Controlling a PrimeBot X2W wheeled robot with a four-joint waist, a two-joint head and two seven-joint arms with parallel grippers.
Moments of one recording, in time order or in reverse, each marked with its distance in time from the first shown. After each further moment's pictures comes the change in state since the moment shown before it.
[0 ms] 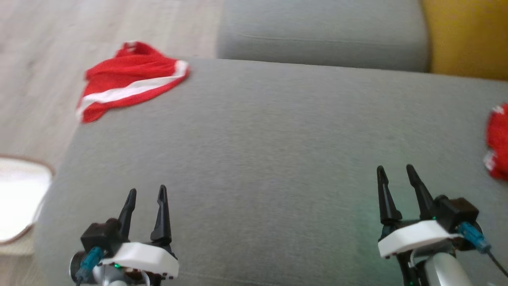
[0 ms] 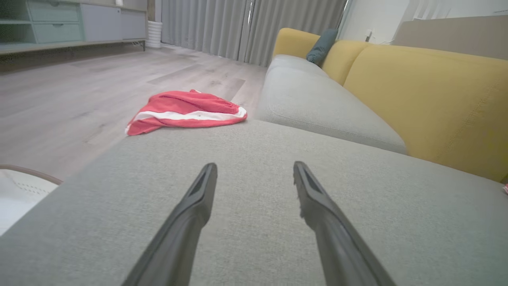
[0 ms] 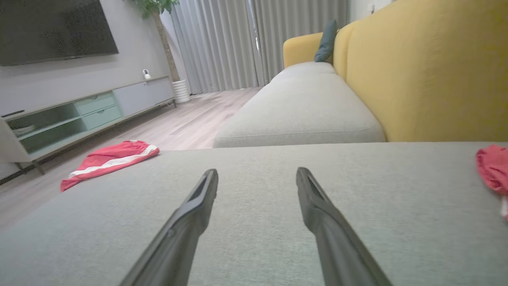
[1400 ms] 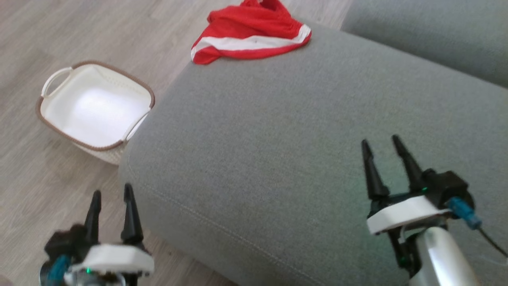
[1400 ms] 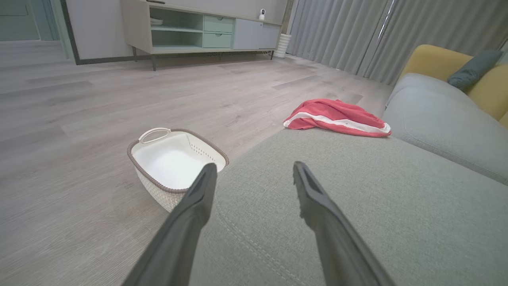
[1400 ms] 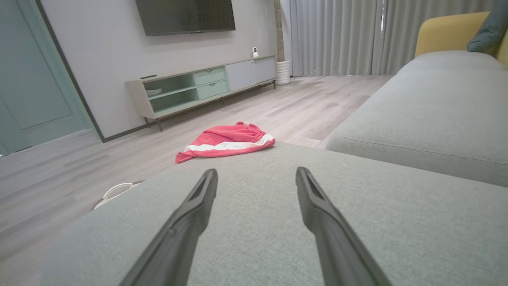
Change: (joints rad) left arm 0.071 0.000 0.119 -0.111 0.000 0.028 0.000; right arm -0.083 0.002 0.071 -0.036 -0.033 0.000 0.021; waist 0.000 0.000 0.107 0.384
